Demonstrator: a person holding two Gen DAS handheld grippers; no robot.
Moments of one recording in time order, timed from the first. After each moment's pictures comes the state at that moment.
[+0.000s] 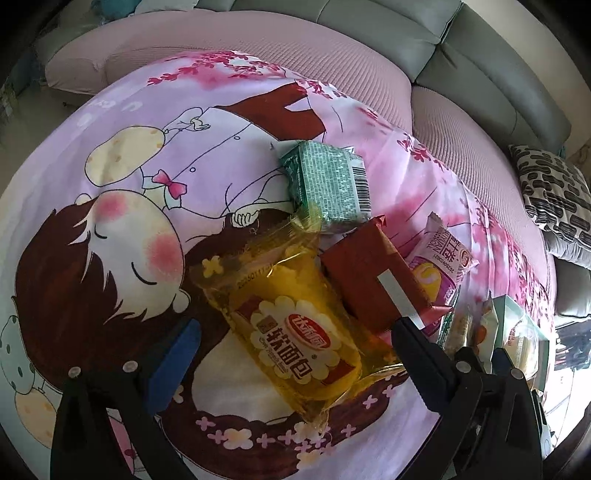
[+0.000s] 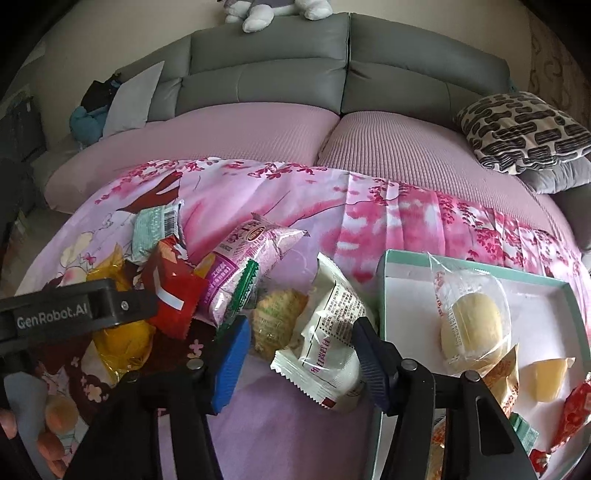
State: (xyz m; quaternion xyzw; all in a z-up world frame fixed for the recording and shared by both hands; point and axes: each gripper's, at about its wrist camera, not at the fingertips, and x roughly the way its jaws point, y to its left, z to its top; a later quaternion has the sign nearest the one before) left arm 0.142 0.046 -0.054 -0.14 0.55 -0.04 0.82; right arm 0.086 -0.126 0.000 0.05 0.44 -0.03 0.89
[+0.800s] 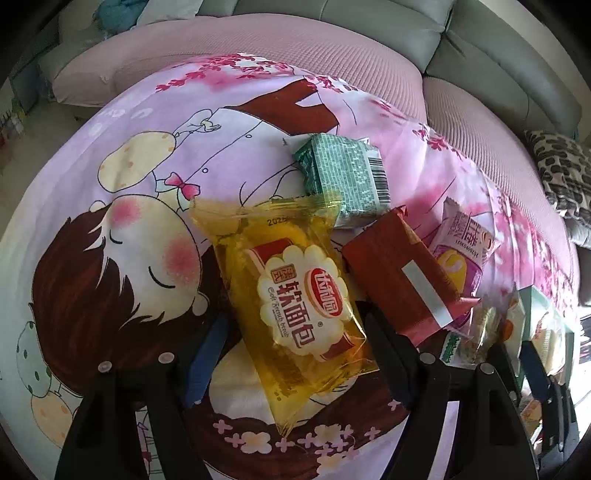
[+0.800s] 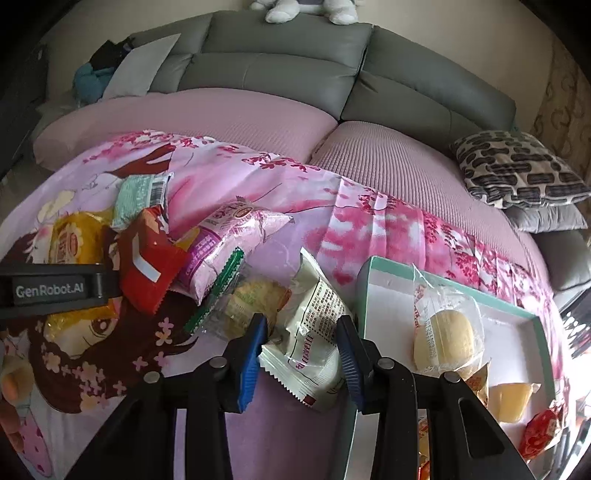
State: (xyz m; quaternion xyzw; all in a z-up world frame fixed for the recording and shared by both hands) left arm 0.142 0.040 -0.061 -0.09 0.56 -0.01 0.83; right arm 0.085 -0.114 -0.004 -0.05 0.45 -0.06 0.89
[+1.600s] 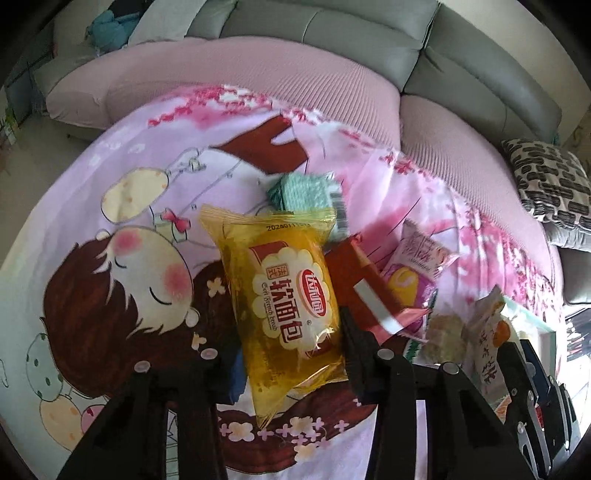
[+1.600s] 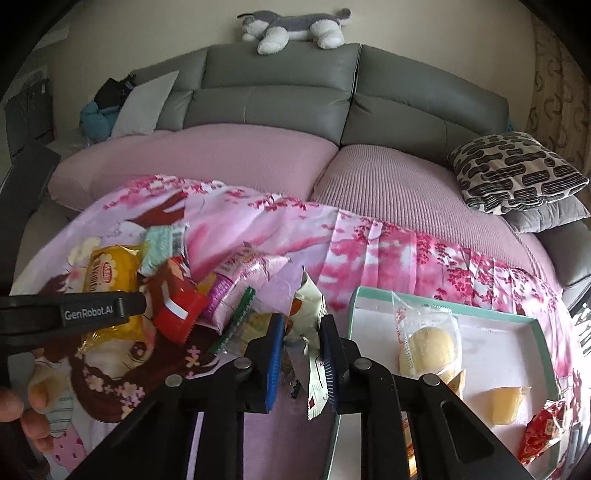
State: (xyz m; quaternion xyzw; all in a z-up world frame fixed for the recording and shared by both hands) left arm 0.133 0.037 -0.025 -0.10 0.52 -0.04 0.85; right arm 0.067 -0.127 0.039 0.00 0.40 -0.03 0.92
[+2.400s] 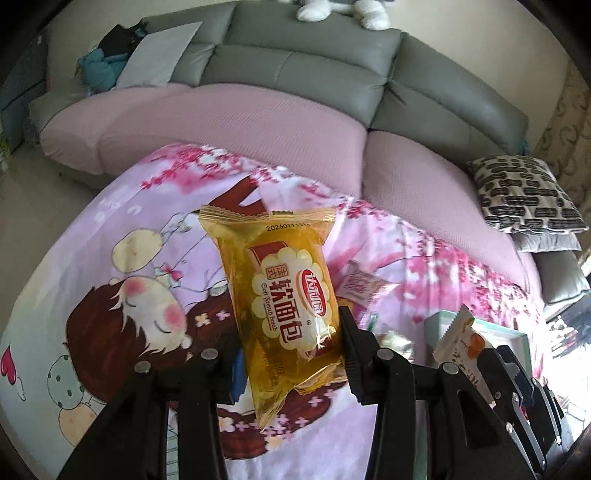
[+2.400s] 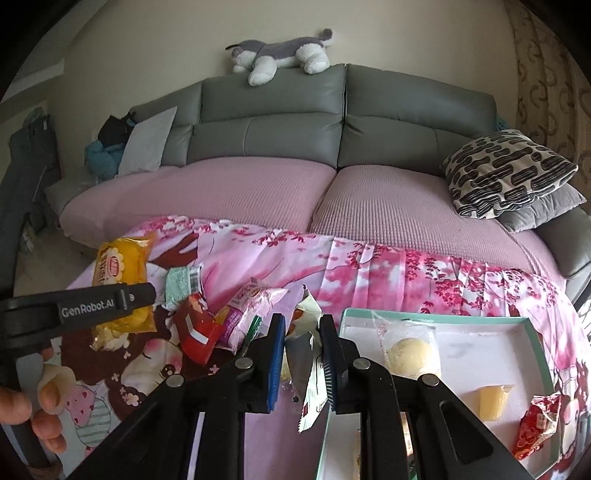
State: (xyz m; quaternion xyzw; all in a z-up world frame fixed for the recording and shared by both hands) left arm 0.108 0.019 0.037 -0.09 0.45 -0.07 0.89; right arm 0.041 -0.150 0.079 0.05 0.35 -0.03 0.93
